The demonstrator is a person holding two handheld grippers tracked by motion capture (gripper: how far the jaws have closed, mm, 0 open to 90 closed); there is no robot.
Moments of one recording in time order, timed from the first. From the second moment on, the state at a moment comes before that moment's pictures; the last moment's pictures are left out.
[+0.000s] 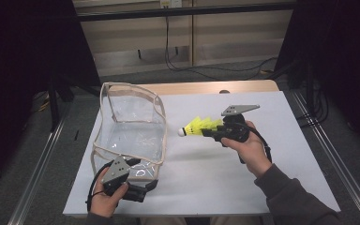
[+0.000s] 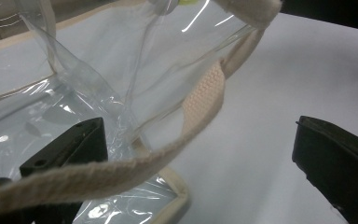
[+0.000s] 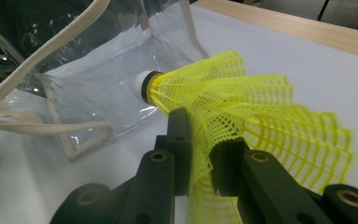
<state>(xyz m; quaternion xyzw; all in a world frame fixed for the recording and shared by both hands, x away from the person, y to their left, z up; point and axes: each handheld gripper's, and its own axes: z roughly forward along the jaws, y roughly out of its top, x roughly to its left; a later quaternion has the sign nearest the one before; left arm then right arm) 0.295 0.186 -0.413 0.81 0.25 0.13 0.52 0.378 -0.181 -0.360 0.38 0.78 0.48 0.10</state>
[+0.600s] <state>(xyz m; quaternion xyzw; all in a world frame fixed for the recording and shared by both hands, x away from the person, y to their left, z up) 0.296 0.186 -0.413 0.81 0.25 0.13 0.52 0.380 -0.190 -0.347 0.38 0.78 0.48 0.10</state>
